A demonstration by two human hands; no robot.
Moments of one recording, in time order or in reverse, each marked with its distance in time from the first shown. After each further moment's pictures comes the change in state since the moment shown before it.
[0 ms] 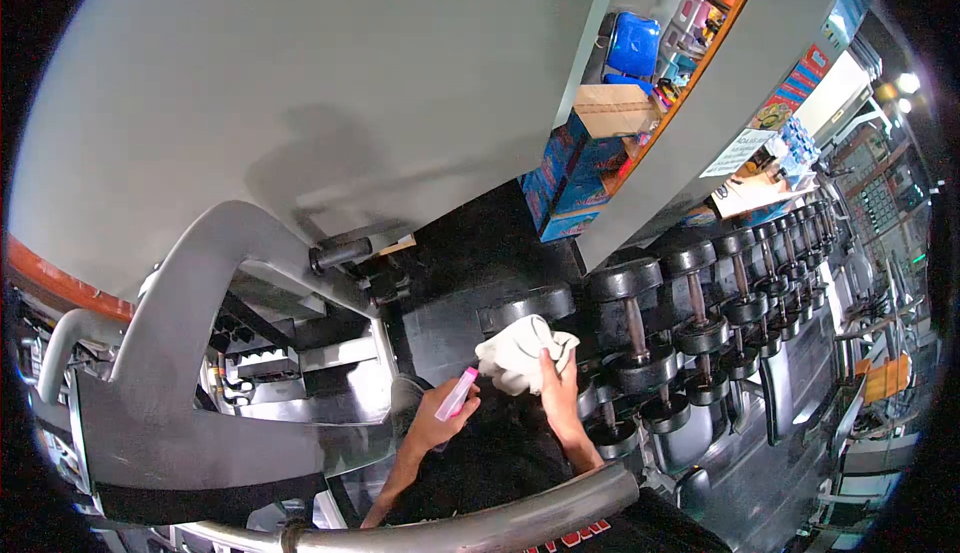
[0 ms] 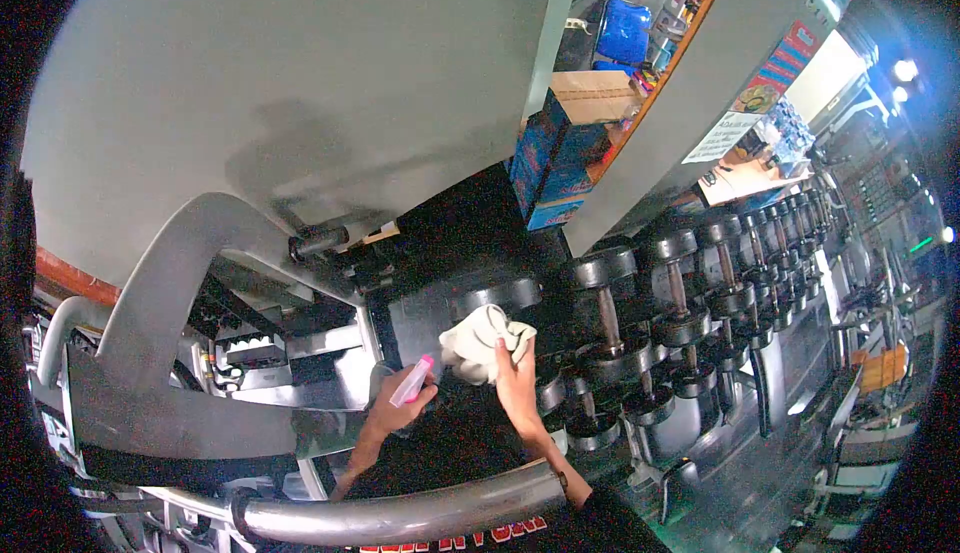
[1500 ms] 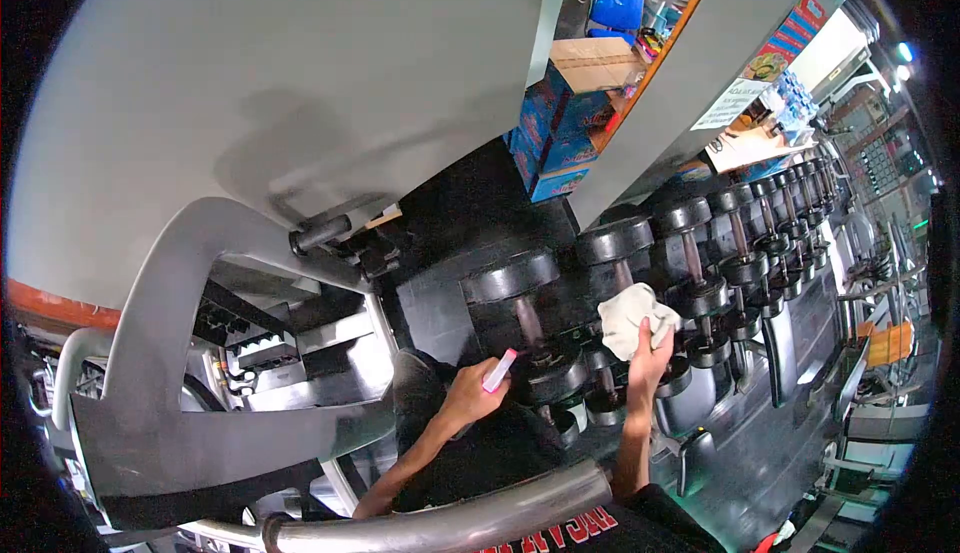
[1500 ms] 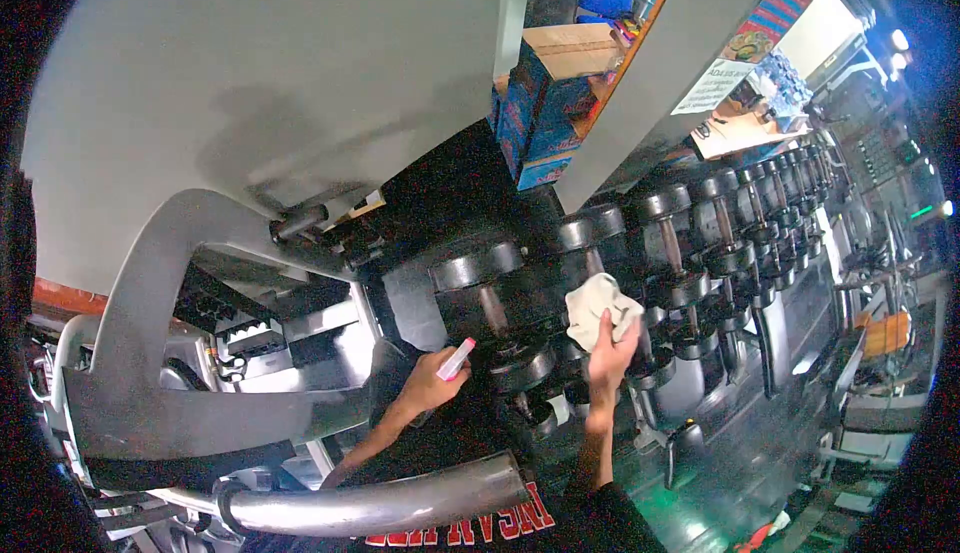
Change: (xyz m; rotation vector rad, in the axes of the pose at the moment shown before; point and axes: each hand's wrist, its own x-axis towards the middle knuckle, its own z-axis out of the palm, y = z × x) left_hand 0.021 0.002 0.070 0.170 -0.152 -0.006; right_hand 0.015 -0.028 -0.135 -0.119 0.406 -0.152
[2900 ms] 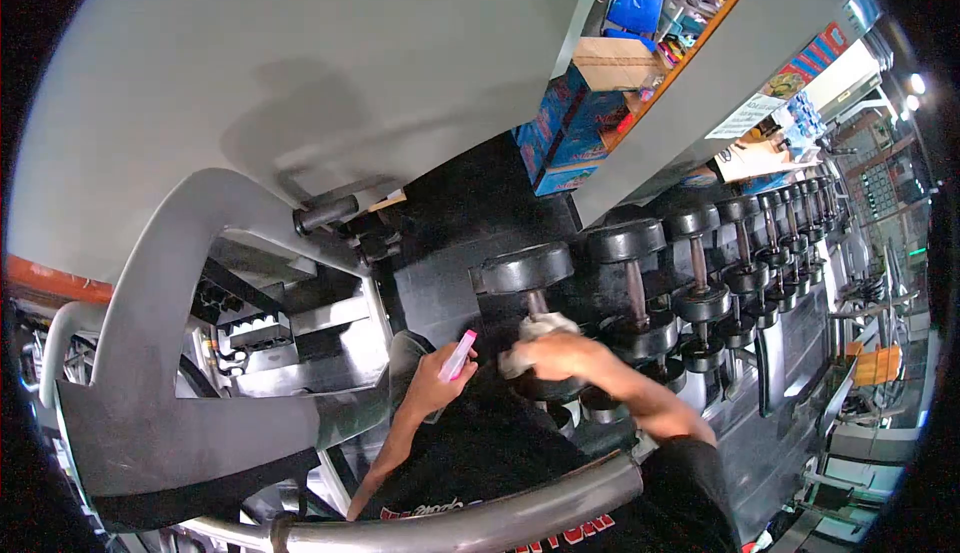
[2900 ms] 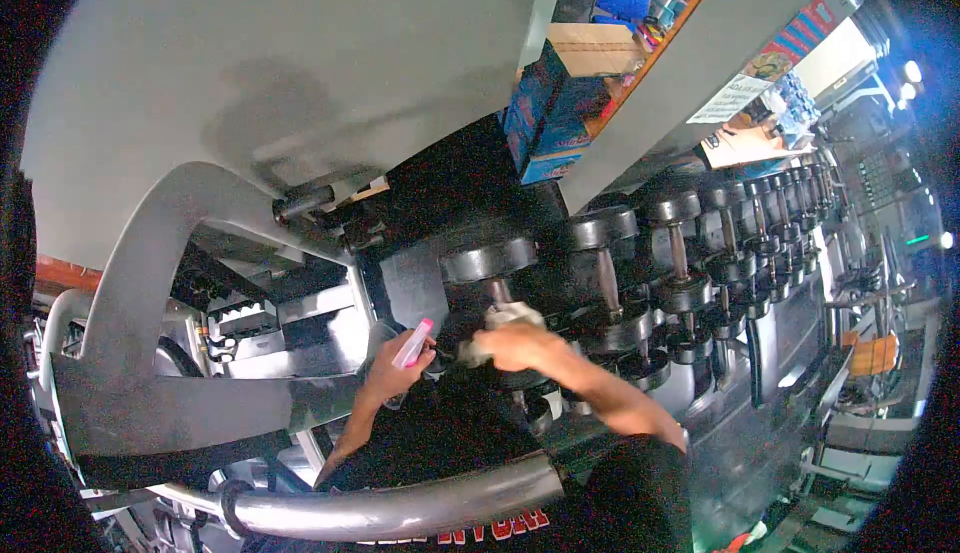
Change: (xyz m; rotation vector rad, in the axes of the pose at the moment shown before) left_hand -0.018 -0.021 -0.056 -0.138 0.165 0.032; right_hand -0.012 -0.009 0.116 -1.244 -1.800 -0.532
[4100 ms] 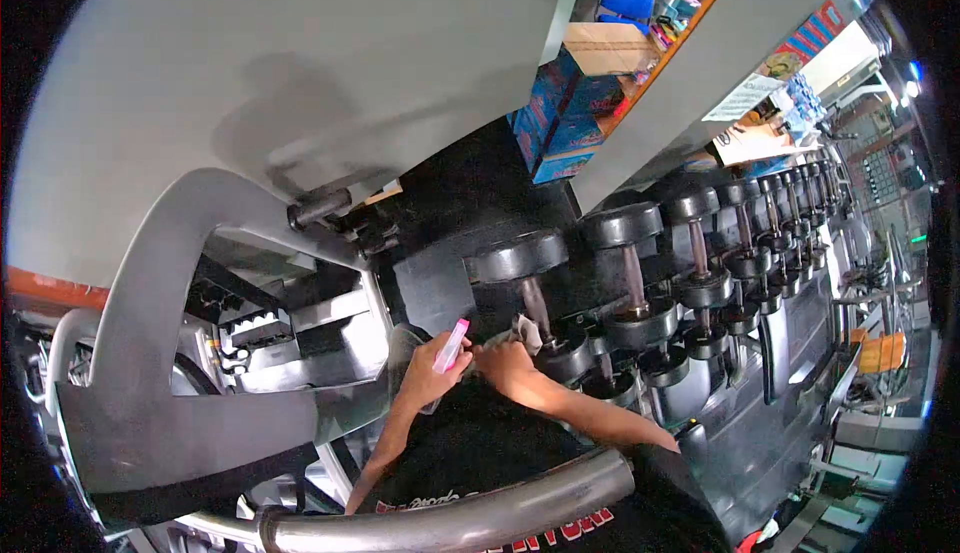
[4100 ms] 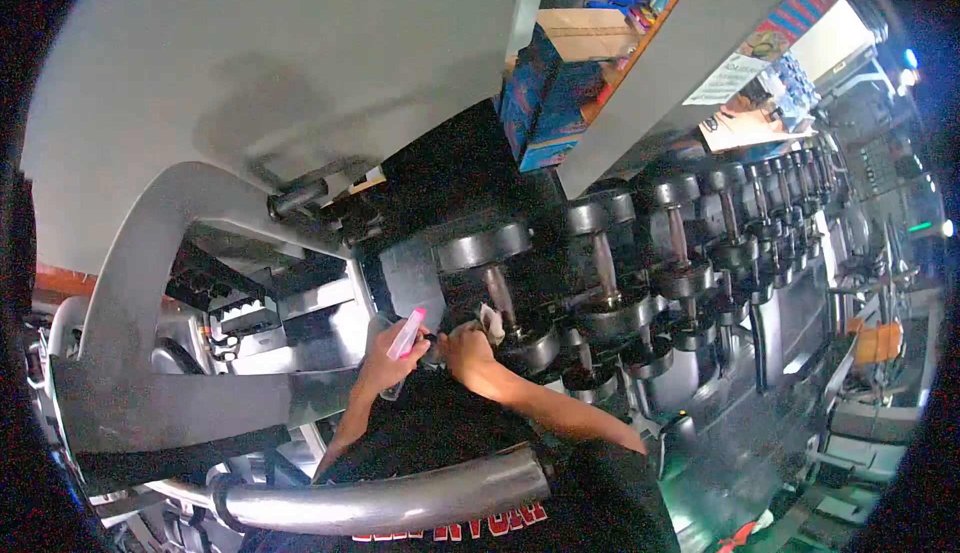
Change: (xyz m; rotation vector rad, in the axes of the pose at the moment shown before) left_hand 0.000 0.000 0.002 0.033 -0.020 -0.088; right_hand 0.081 -0.037 0.108 -0.193 0.428 0.356
